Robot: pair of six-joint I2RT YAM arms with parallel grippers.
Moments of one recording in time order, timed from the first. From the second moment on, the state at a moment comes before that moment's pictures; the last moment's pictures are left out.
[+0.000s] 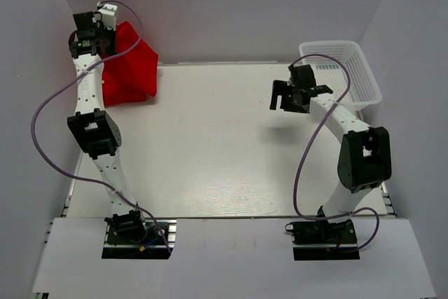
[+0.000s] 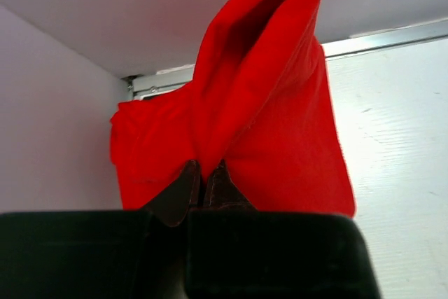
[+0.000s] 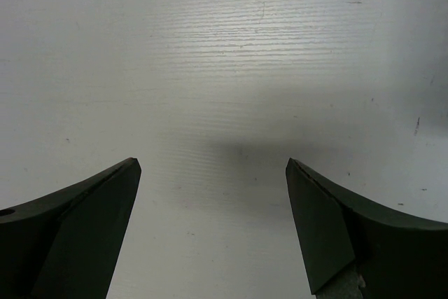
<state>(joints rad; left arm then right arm) 0.20 2.23 2.42 -0.68 0.21 0.33 0.28 1.70 1.32 -0.48 -0.01 0.28</state>
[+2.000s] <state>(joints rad) -0.10 1.78 1.81 -0.61 0.10 -0.12 0.38 1.53 1.29 -0.56 0.03 0.34</state>
